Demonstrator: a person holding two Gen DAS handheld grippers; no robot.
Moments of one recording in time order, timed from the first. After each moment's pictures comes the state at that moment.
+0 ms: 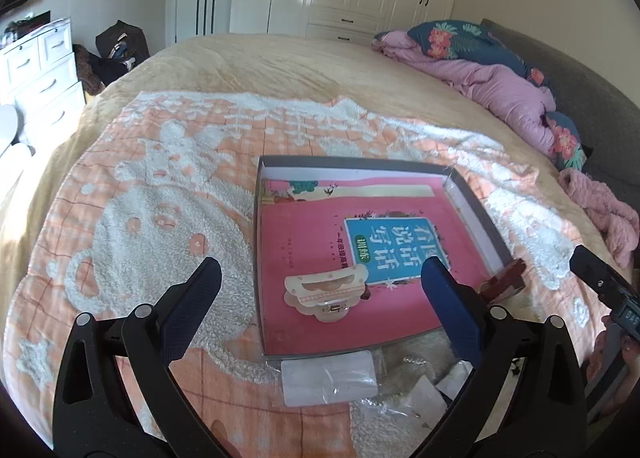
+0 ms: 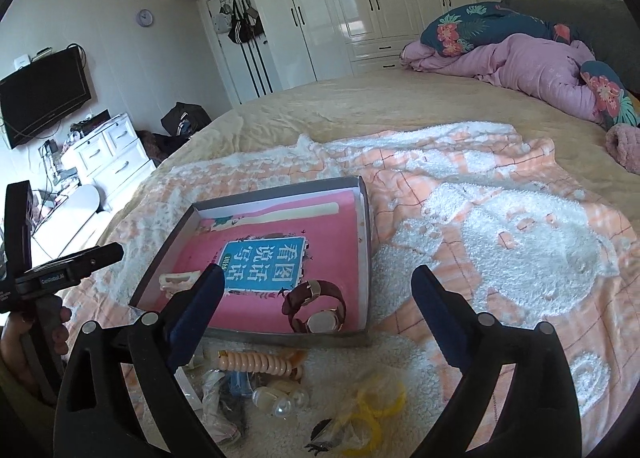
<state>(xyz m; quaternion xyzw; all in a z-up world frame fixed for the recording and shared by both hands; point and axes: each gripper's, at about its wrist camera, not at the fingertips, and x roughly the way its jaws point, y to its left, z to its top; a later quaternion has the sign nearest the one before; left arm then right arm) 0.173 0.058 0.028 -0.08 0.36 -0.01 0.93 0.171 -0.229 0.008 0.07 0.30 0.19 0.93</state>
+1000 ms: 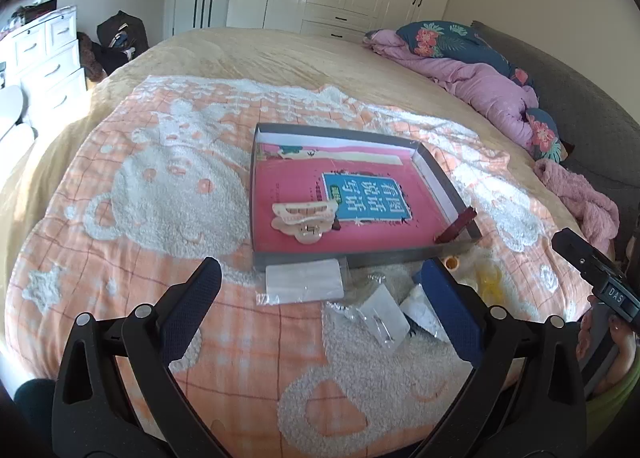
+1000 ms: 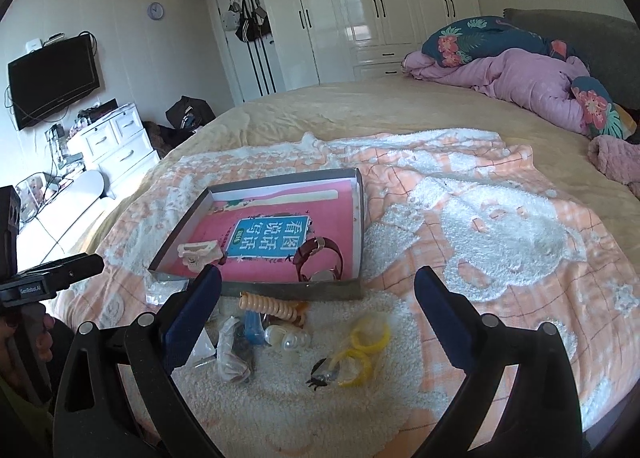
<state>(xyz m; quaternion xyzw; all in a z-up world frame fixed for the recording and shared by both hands) 0.087 0.043 0.030 -0.09 0.37 -0.02 0.92 0.106 -0.244 0.020 0.05 0.30 0.19 0.93</state>
